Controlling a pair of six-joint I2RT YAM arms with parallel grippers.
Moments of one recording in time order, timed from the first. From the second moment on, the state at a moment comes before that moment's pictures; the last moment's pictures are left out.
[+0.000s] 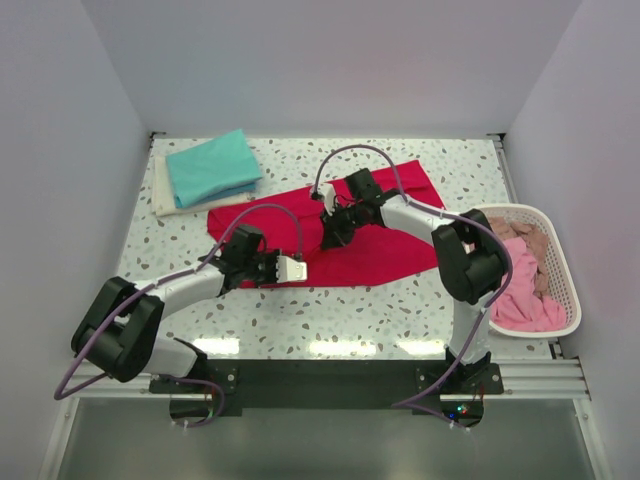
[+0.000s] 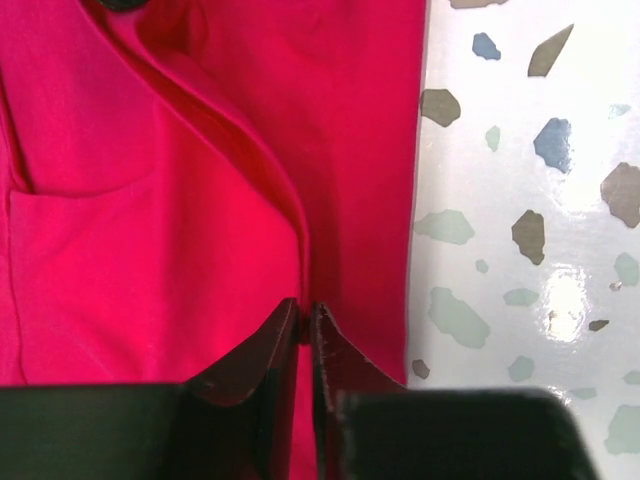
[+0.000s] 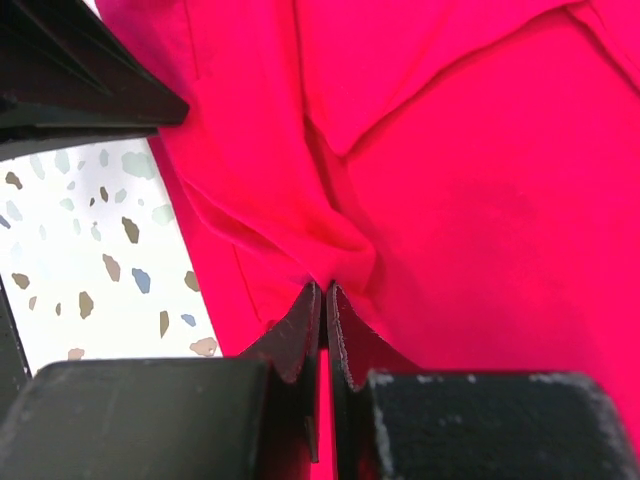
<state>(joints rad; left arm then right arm) -0.49 1.38 0.57 -0.07 0.42 0.98 0.53 1.96 1.35 -0.39 -0.68 -0.30</state>
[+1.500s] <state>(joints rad) -0.49 0.73 0.49 -0.13 0.27 0.89 0.22 1.57 1.09 -0.86 -0.13 -1.33</state>
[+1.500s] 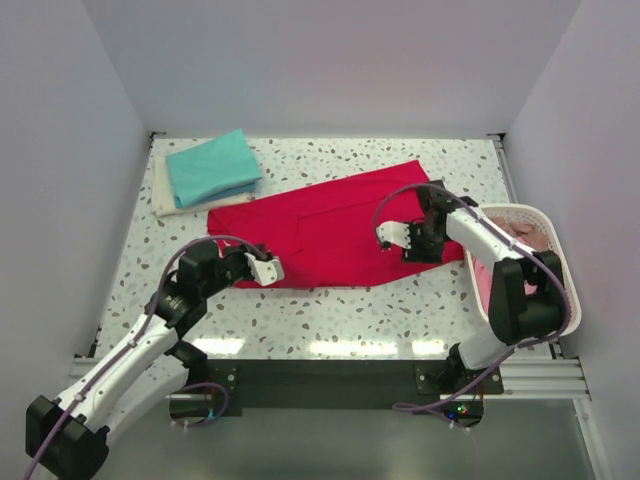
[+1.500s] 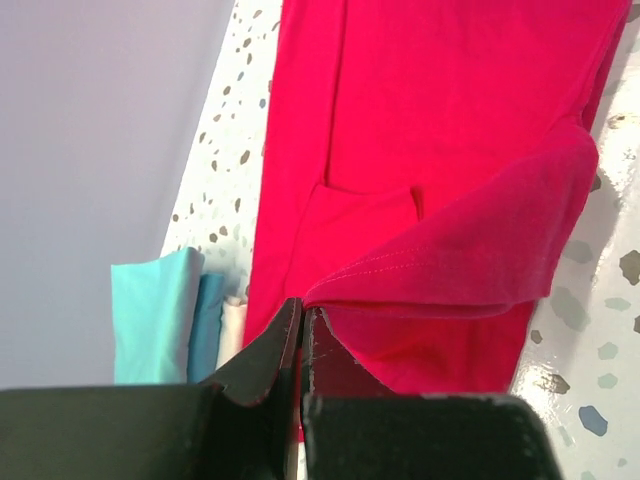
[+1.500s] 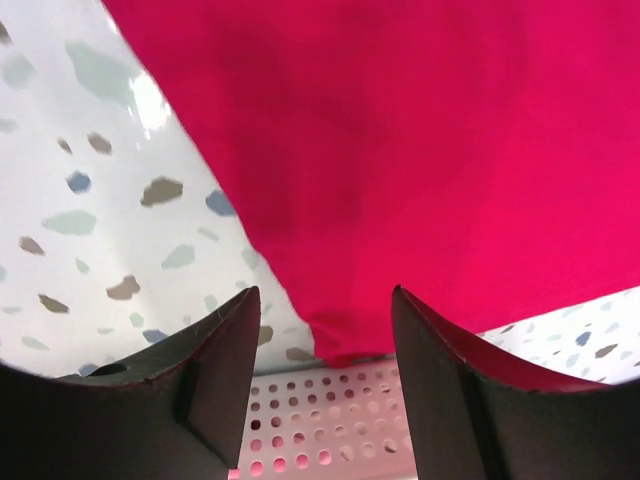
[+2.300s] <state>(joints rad) -0.49 0.58 0.43 -0.11 0.21 0.87 0.14 1.69 0.93 -0.63 0.28 -1.48</state>
